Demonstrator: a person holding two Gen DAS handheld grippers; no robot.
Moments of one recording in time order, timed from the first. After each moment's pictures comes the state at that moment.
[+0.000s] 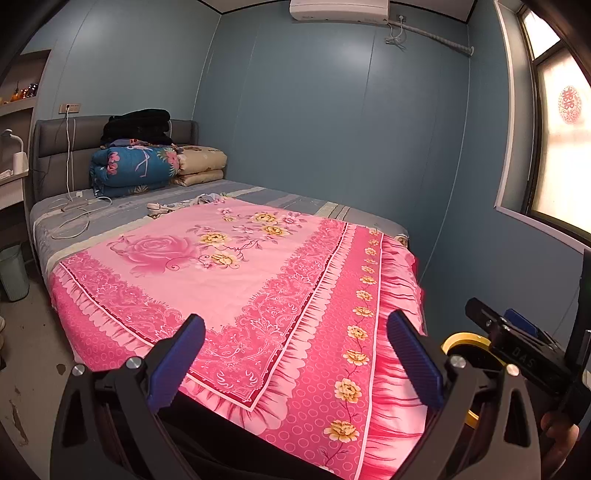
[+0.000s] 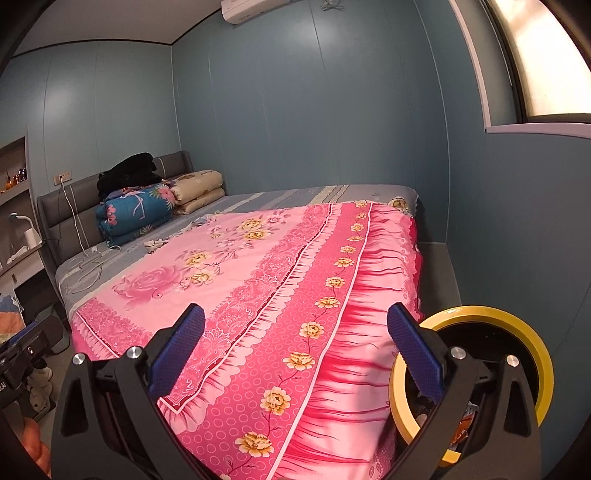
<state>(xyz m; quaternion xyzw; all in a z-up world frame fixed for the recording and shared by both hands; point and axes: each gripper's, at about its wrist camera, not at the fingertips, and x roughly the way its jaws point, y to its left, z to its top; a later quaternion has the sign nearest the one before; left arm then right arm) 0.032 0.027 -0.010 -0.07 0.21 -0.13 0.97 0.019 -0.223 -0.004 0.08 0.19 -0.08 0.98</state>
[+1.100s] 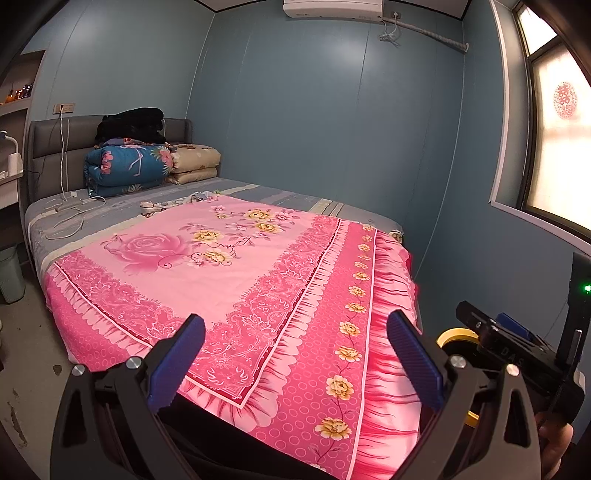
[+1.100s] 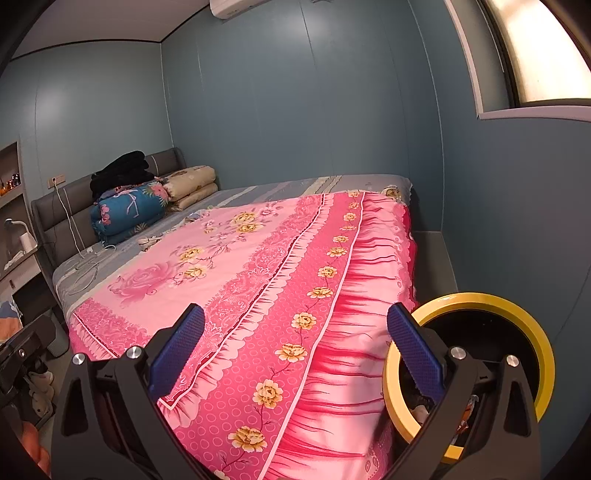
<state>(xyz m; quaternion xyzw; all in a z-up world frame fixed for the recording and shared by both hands) 0.033 0.021 -0.013 -0.07 0.22 -0.14 0.96 0.020 -0.235 -0.015 0.10 0.20 -0.08 0.97</state>
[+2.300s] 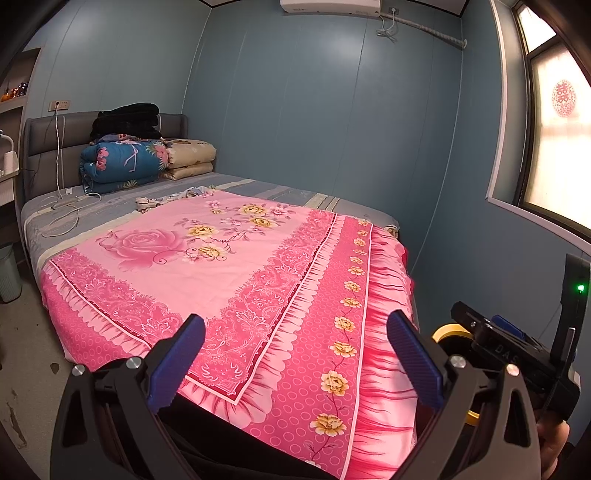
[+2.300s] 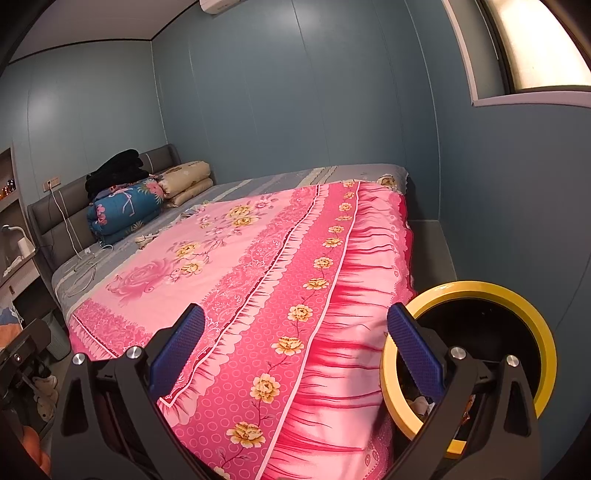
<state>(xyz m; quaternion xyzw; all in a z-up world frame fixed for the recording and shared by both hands) 0.037 0.021 -0.014 -0.07 0.23 -0.15 0.96 0.022 -0.238 -0.021 0.11 0.22 -0.09 0.96</state>
